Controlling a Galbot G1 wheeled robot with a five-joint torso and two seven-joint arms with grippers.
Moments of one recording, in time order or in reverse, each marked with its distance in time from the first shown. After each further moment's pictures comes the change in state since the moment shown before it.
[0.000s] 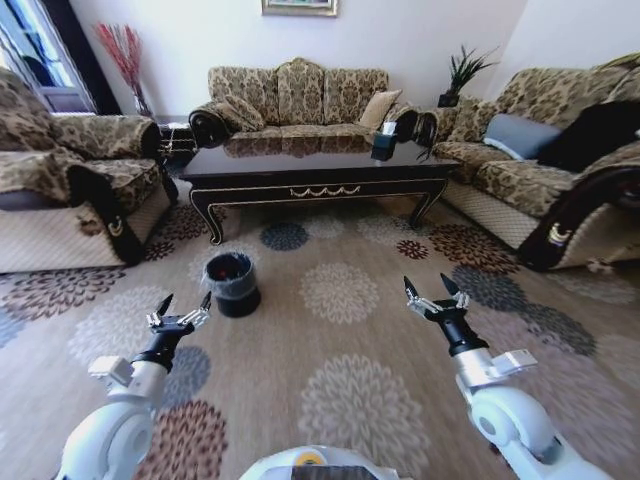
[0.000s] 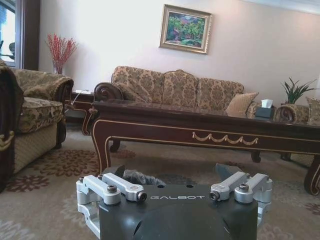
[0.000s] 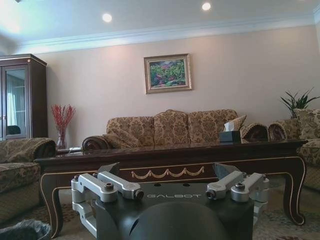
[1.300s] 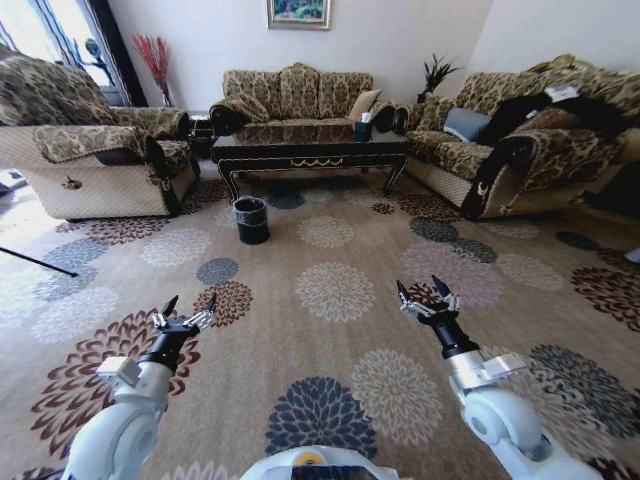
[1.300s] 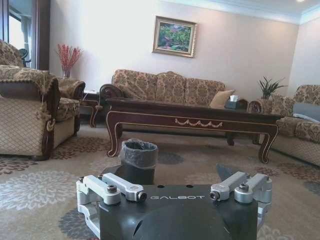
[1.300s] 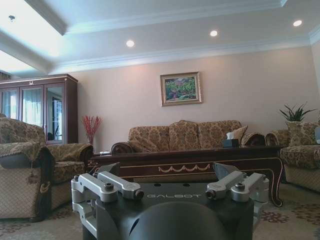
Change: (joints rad) left arm 0.009 0.004 0.024 -0.003 0.030 -0.001 0.004; right arm 0.014 0.005 -0.037 -0.035 -0.020 0.070 -0.054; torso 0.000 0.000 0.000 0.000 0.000
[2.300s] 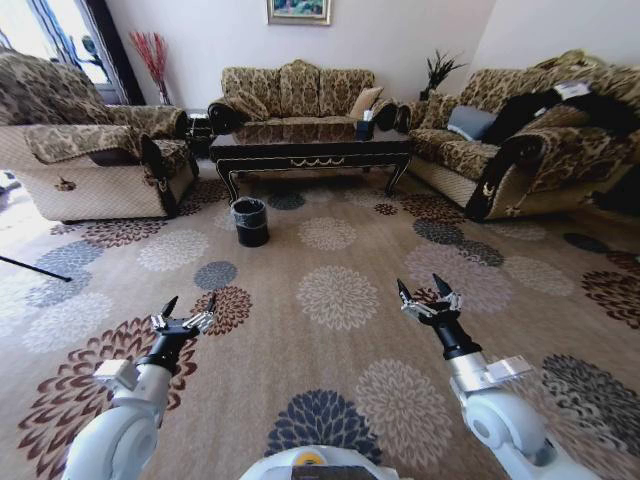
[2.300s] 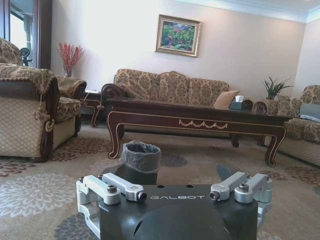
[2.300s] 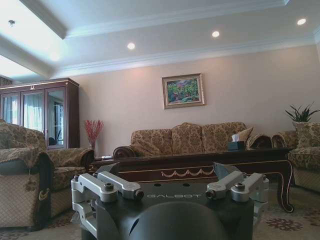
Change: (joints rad) left arm 0.016 -0.015 -0.002 -0.019 0.005 -0.005 0.002; right arm -0.012 0.011 0.011 0.023 0.006 0.005 -0.007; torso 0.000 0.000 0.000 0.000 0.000
